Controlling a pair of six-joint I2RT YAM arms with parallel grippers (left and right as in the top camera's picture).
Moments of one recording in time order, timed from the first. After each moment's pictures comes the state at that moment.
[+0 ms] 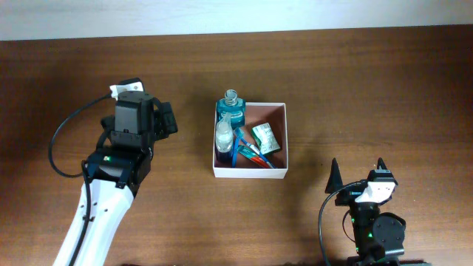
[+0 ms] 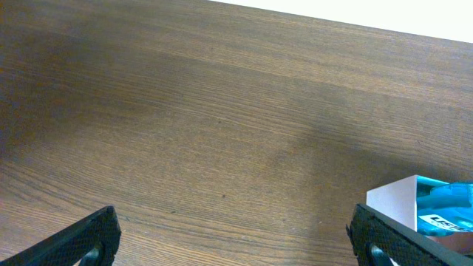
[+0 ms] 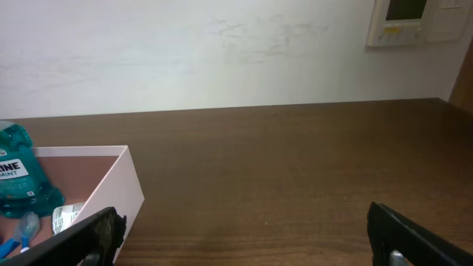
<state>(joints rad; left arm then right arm) -0.20 1.26 1.06 -0.54 -0.33 -0.30 0.07 0.02 0.01 -0.07 0.11 0.04</state>
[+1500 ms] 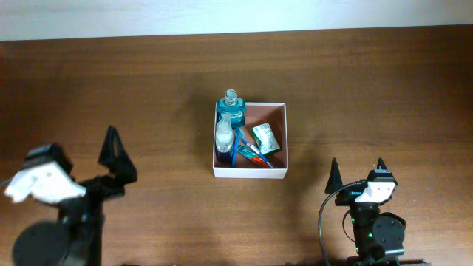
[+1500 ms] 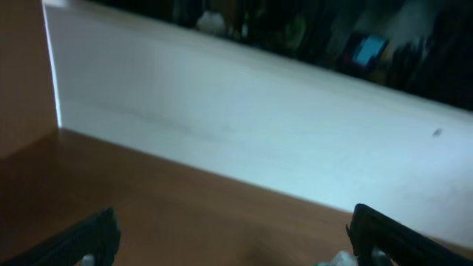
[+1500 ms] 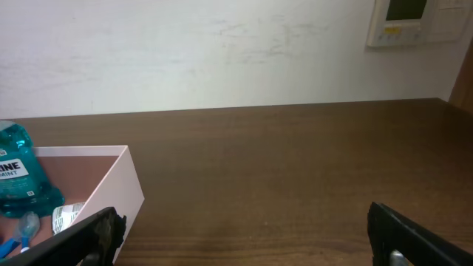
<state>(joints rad) -0.20 0.54 1.05 -0.57 -0.33 -0.30 0.07 0.02 0.01 -0.07 0.11 0.04</state>
